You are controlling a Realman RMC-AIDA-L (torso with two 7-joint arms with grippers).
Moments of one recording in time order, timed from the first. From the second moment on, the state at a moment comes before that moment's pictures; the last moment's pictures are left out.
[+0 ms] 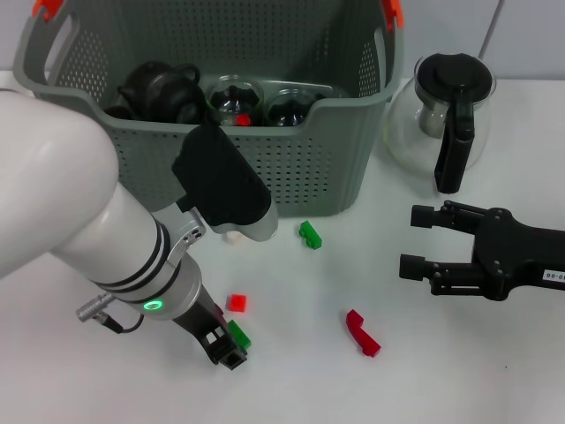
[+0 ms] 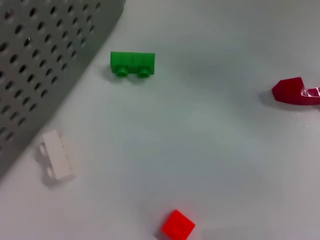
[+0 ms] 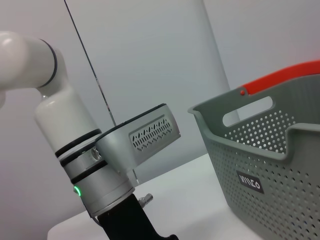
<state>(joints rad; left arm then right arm) -0.43 -2.18 -1.39 -1.45 -0.41 1.46 -2.62 0.52 2.05 -0.62 -0.52 -1.98 -1.73 1.31</state>
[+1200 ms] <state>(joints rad) -0.45 -2.18 -1.32 -1.44 -0.34 1.42 -2.65 0.52 2.05 -0.62 -0.52 -1.98 -1.72 1.31</state>
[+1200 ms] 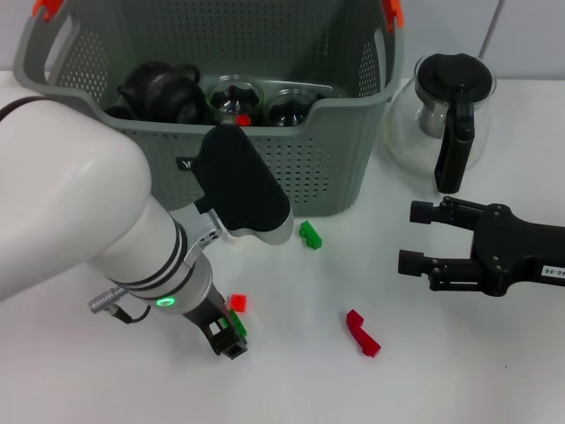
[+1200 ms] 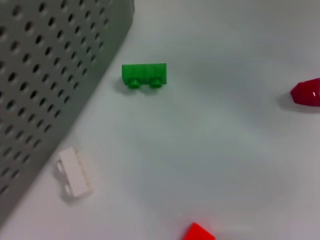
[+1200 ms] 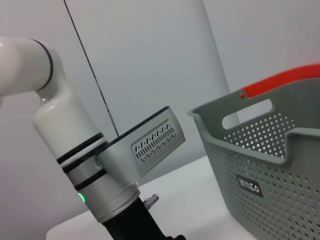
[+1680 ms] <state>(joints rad) -0.47 -2.18 -1.32 -1.42 -0.34 1.43 -2.65 0.52 2.05 -0.62 -0.52 -1.98 -1.72 1.31</state>
